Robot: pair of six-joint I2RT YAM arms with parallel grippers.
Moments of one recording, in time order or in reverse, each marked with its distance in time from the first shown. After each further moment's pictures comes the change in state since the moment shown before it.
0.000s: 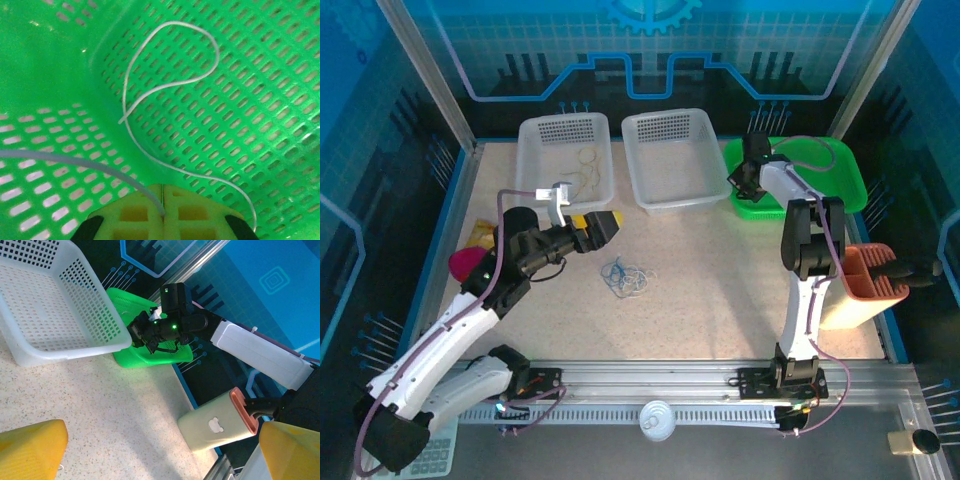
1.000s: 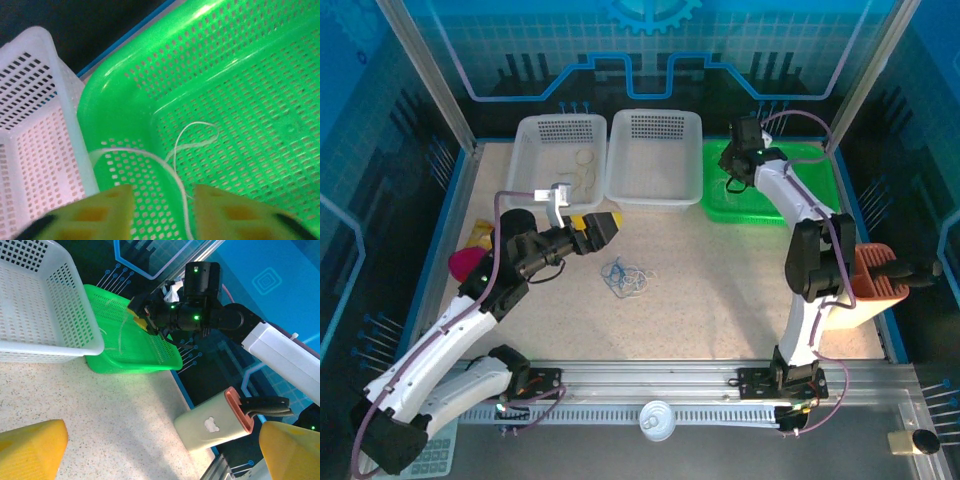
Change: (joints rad) left arm -0.013 -0.019 0.000 0.001 -0.003 0.000; right arm 0.103 -0.215 -0.036 0.052 0.105 -0.122
